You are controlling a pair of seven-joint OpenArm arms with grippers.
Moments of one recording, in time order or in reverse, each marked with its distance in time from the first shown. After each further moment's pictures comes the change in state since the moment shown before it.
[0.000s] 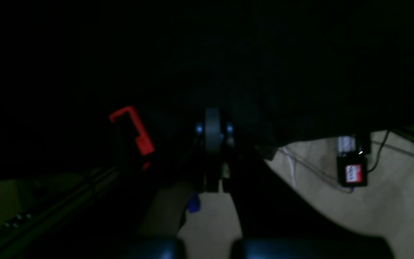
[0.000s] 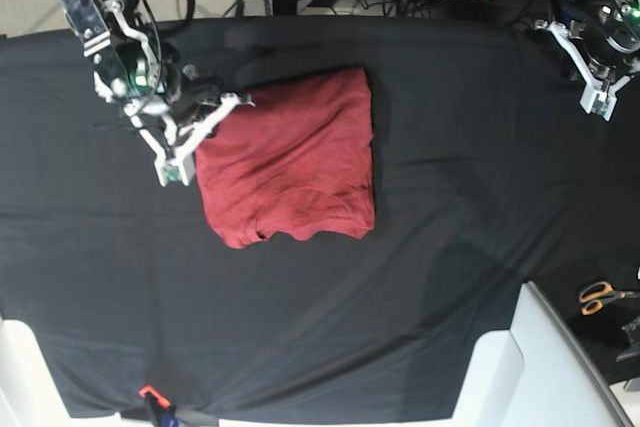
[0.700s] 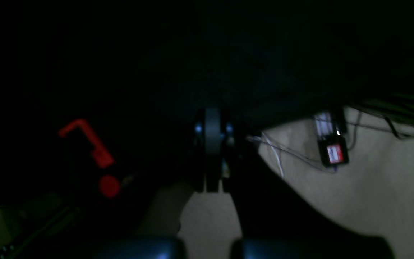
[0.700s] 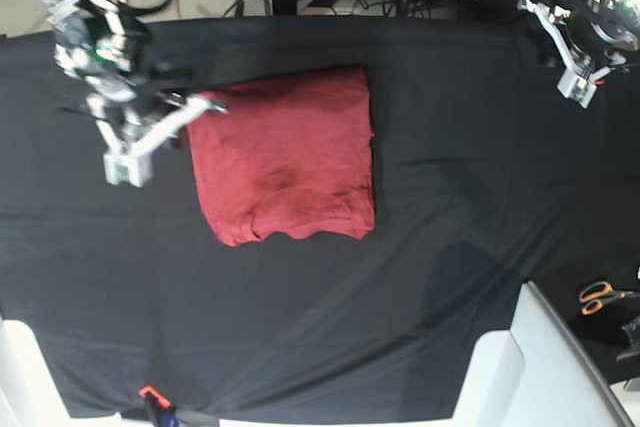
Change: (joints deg) left arm 0.9 1.7 -0.2 -0.1 0.2 -10.6 -1.0; right arm -9.4 3.0 7.7 17.0 0.0 -5.6 0.5
